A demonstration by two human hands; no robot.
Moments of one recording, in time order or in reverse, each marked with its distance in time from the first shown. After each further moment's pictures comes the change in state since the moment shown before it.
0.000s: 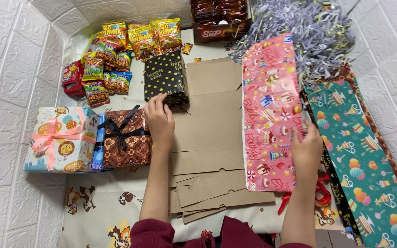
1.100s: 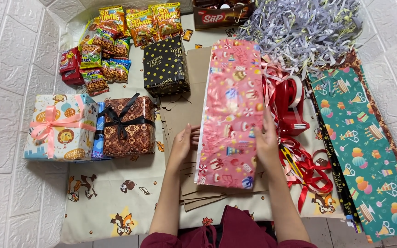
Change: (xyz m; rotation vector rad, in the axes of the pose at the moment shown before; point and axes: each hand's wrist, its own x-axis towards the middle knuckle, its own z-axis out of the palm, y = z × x) left_hand -0.100 0.037 -0.003 -0.815 -0.576 -0.590; right_hand -0.052 -0.084 0.024 1.025 -0.338 -0.054
